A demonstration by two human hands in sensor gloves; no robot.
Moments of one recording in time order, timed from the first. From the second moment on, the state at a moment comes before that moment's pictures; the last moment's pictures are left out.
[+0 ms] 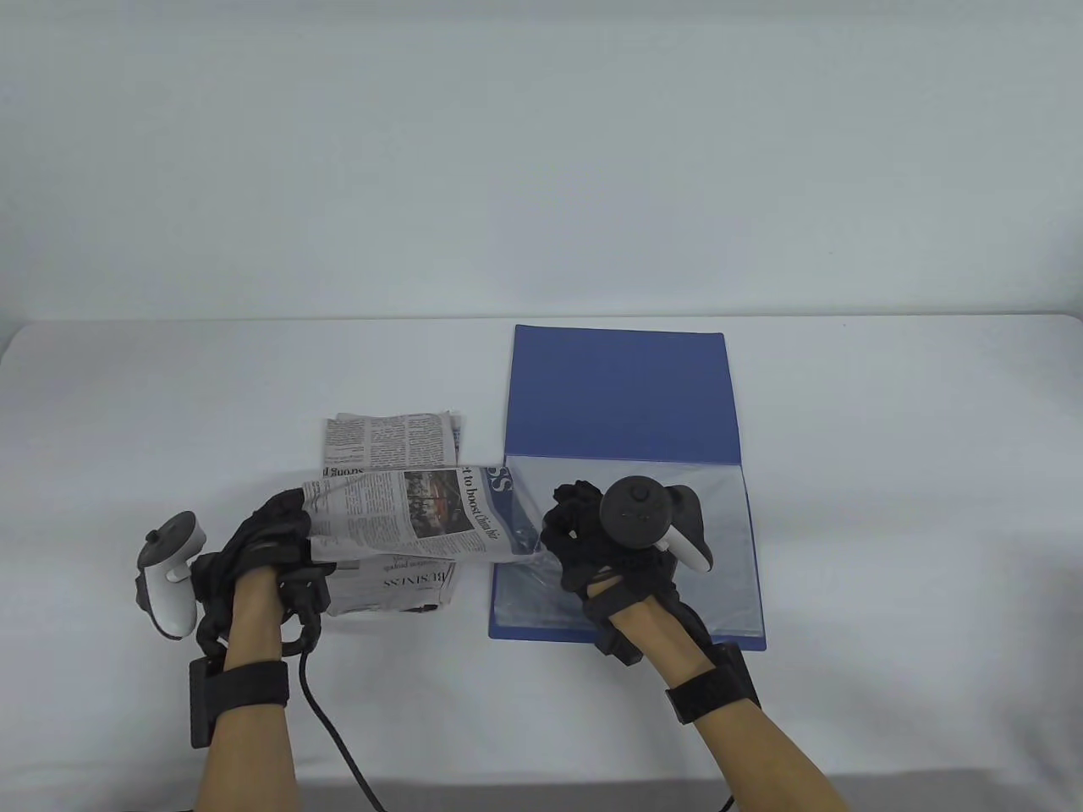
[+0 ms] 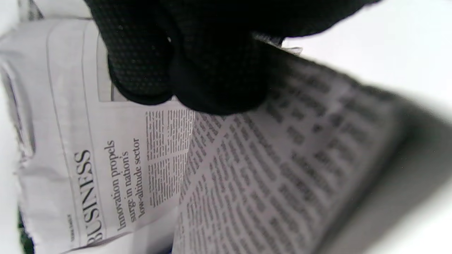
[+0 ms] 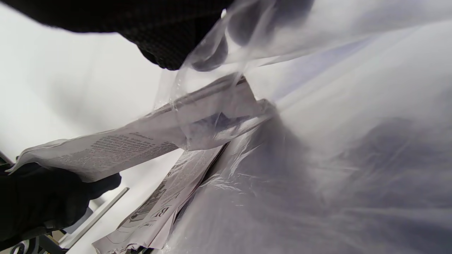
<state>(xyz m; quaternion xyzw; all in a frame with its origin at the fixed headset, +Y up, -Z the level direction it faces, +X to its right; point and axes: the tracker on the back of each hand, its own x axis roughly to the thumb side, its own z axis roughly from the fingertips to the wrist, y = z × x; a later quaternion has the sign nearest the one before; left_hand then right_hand) -0.352 -0.757 -0.347 -0.17 0.26 0.71 0.63 0.072 -0.735 -0.387 0.23 0.08 0.91 0.35</state>
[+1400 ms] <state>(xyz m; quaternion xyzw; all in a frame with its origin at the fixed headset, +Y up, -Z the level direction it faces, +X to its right) -0.177 -0.749 -0.377 -0.23 -0.01 0.28 0.93 0.064 -0.738 -0.386 0.23 0.10 0.91 0.33</state>
